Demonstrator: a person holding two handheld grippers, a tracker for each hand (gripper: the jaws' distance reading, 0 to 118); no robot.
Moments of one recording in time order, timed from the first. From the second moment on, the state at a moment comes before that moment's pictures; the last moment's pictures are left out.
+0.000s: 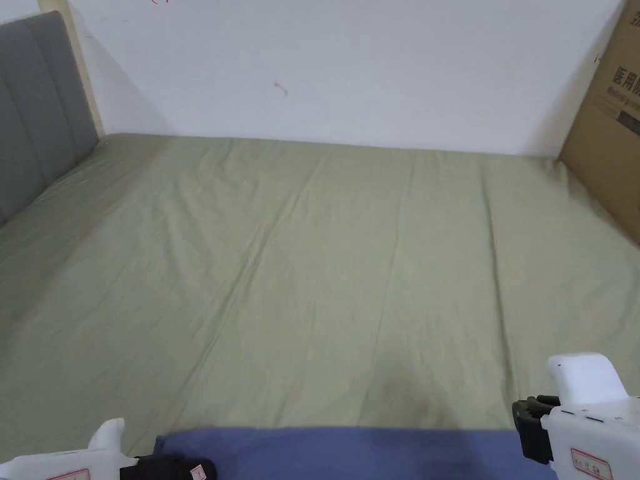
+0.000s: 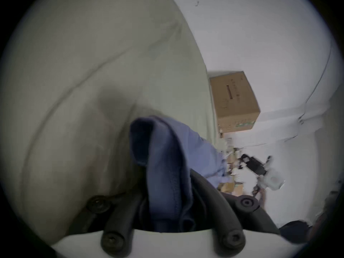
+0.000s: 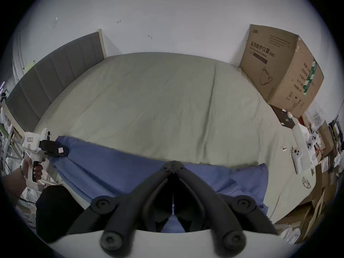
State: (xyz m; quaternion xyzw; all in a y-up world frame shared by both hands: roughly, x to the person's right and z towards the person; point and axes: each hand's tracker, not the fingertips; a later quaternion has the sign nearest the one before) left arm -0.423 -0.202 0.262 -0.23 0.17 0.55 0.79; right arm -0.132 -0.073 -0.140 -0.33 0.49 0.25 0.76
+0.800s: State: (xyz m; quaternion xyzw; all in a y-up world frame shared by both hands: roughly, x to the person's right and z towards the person) left arm -0.309 -0.123 0.068 -0.39 0.15 0.39 0.82; right arm -0.071 -0.063 -0.161 -0.34 0.50 0.21 0.77
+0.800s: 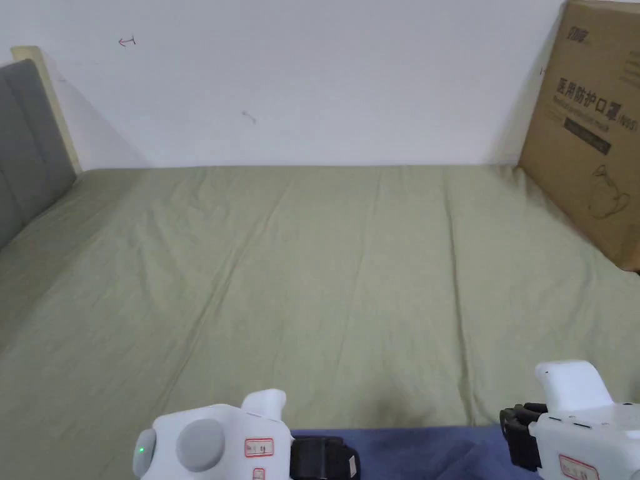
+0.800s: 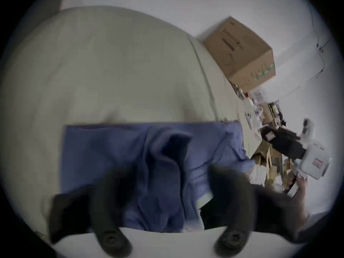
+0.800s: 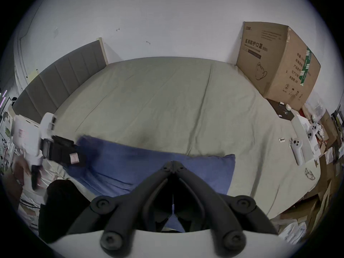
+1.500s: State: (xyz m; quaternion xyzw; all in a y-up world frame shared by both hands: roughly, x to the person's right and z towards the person) left arm -0.297 -0.144 0.060 -0.45 0.17 0.40 0.78; right arm -0.054 -0.070 -0.178 -0.36 0.50 0.17 0.77
